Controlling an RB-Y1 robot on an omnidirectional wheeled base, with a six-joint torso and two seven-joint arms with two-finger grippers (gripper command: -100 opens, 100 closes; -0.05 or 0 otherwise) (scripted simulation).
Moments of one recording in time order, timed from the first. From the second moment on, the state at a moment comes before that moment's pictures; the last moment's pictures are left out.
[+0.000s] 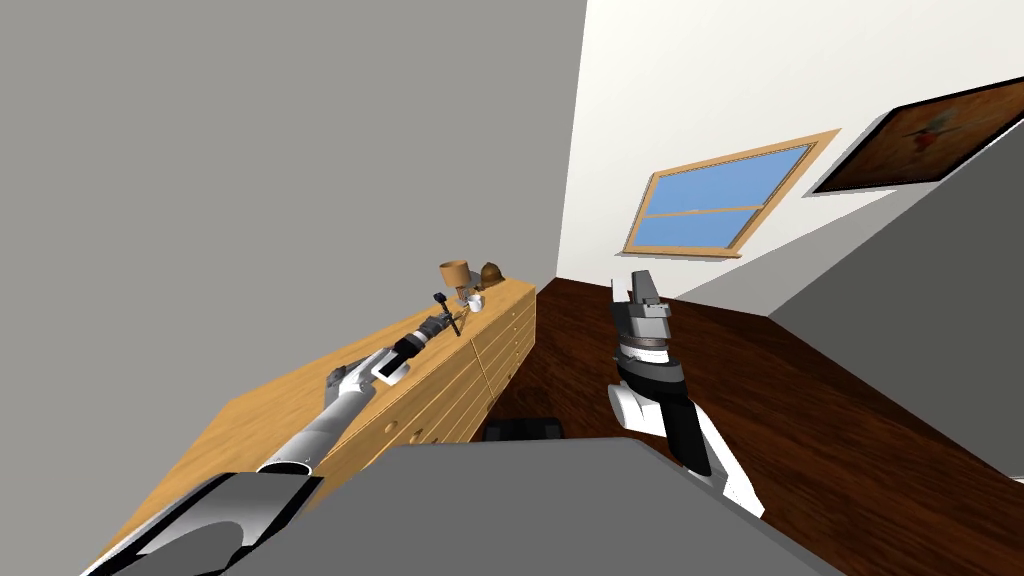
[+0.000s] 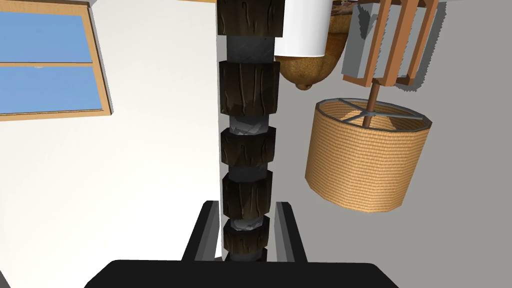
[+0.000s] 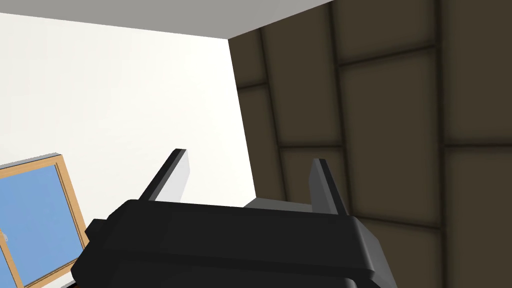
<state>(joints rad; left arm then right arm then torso) -0.13 0.73 -0.10 -1.18 -0.42 -0.59 -0.40 0.47 -0.04 -0.05 -2.36 0.12 -0.57 0.06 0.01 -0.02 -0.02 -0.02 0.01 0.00</state>
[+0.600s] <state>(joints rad) 0.02 0.73 -0.06 -1.35 -0.44 -0.57 -0.39 0.47 -0.04 -0.05 -2.36 0.12 -0.57 0.06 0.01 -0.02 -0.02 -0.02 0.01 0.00</state>
